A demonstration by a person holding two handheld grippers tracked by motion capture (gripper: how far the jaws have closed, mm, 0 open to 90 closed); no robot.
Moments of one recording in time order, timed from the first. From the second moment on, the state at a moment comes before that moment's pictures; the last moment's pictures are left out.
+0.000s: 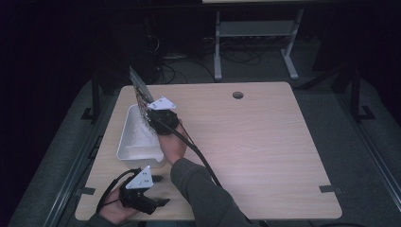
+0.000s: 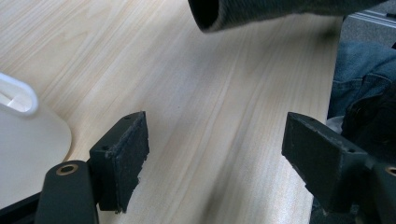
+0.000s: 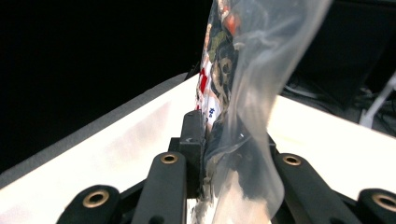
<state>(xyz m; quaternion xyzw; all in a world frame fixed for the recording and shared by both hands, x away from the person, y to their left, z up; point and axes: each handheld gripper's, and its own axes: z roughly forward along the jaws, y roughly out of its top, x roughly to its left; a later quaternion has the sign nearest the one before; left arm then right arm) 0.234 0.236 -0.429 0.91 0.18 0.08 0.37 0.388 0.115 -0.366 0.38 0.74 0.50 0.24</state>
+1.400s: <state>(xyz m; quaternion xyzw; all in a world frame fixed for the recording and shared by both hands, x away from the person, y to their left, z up) 0.234 0.236 -0.429 0.91 0.18 0.07 0.37 0.389 0.090 -0.379 0.40 0.72 0.54 0.16</state>
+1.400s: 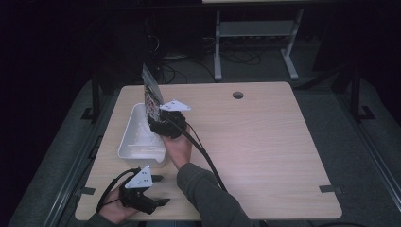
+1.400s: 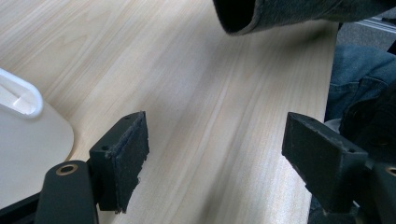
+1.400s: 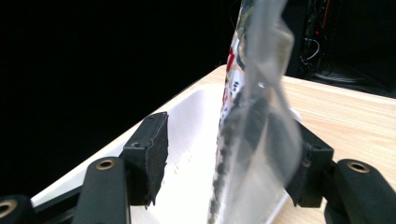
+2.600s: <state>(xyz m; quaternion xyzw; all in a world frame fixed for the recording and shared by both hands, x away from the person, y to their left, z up) 0.239 0.232 -0.432 0.91 0.18 0.07 0.37 0.363 0.015 -0.383 0.37 0.73 0.57 0.10</state>
